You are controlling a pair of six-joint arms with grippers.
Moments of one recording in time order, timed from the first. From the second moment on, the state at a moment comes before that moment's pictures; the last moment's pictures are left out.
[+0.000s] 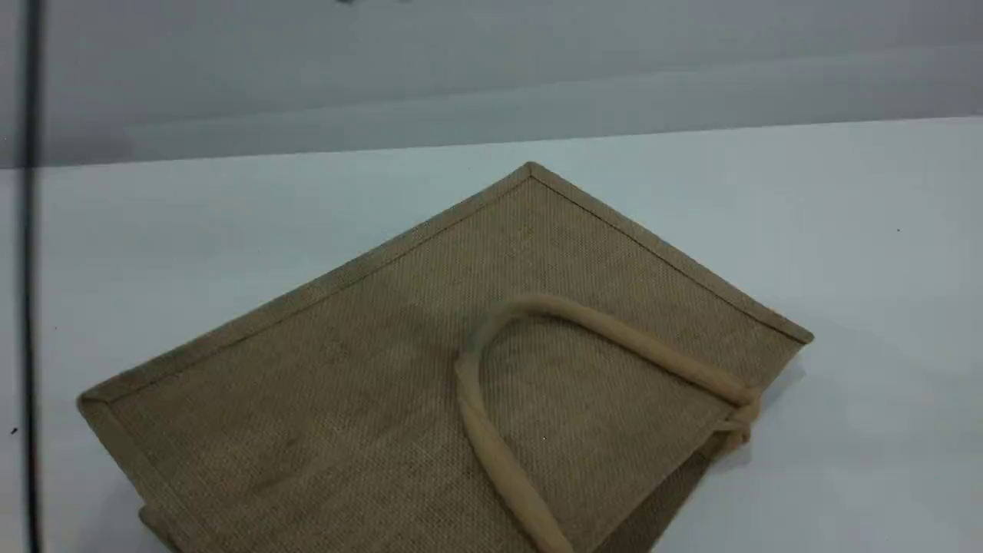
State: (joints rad) left arm -0.42 1.50 -1.24 -0.54 0.82 0.58; right arm 0.13 0.30 -0.74 0.12 1.16 -0.11
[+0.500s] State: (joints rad) left arm -0.42 1.03 -1.02 -0.26 0.95 0.21; right arm 0.13 0.07 -0.51 0.12 1.06 -0.11
